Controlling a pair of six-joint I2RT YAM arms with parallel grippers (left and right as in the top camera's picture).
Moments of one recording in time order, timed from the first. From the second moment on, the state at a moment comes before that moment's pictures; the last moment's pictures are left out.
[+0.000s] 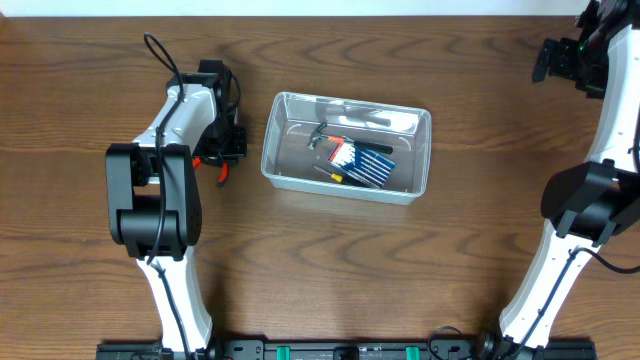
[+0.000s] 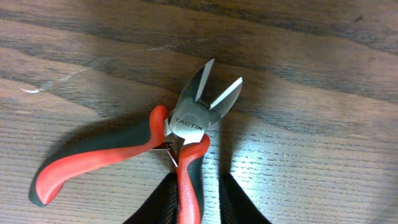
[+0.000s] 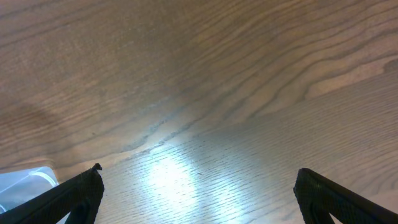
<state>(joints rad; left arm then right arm) -0.05 2.18 1.59 -1.04 -0.01 -0.09 -0.27 2.36 2.59 -1.58 0.03 0.10</state>
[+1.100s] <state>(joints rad) -0.05 2.17 1.59 -1.06 -0.01 -0.09 -0.27 2.36 2.59 -1.58 0.03 0.10</state>
